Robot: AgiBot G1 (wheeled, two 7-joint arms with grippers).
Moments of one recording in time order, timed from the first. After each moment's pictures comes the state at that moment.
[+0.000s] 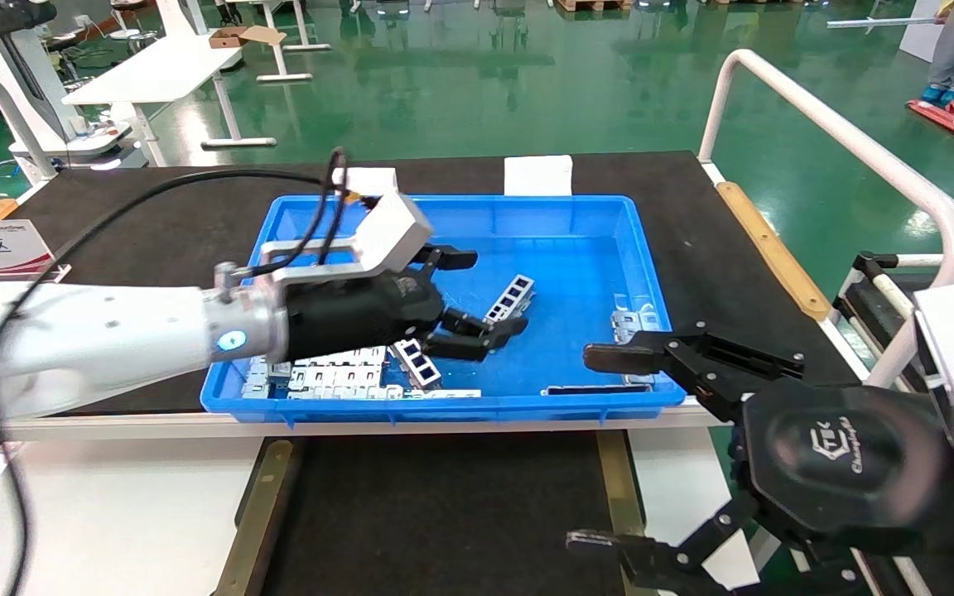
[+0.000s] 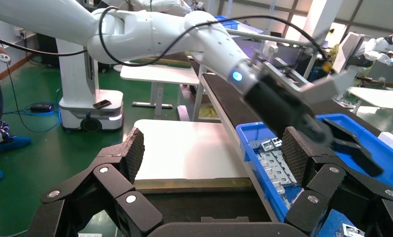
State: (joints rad) left arm -1.46 1.15 0.56 -0.77 1.32 1.03 -0.22; right arm 1.10 -0.58 -0.37 1.27 -0.67 -1.46 0.14
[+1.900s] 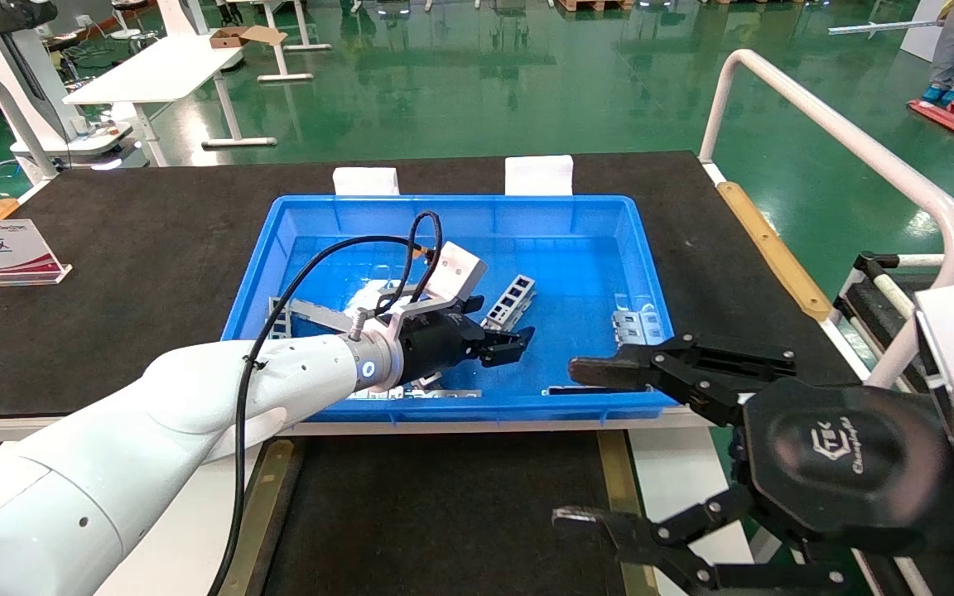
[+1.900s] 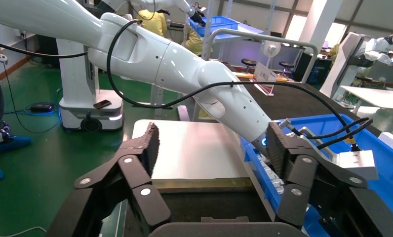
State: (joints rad) left arm -1.50 1.36 1.15 -0.51 1.07 0.44 -0.38; right arm 1.10 -0.58 -0.37 1.27 -0.67 -1.46 0.14
